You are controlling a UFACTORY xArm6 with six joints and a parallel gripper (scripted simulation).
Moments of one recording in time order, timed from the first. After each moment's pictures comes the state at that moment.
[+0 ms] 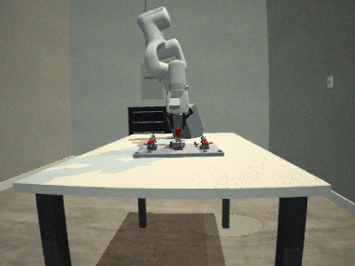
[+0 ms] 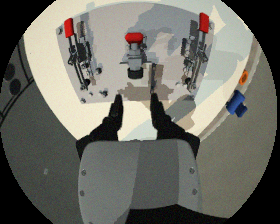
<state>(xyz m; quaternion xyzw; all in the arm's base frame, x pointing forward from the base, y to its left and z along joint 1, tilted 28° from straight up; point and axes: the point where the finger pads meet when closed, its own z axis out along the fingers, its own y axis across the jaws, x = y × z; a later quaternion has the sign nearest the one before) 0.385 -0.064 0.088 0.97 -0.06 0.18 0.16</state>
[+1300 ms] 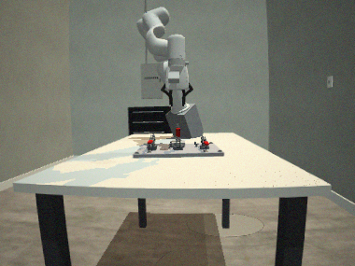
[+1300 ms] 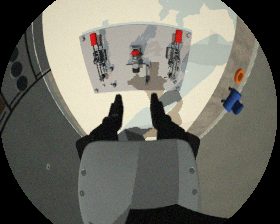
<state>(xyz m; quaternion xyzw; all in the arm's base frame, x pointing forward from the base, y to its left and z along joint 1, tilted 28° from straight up) 0.384 -0.032 0.190 0.97 -0.06 0.18 0.16</state>
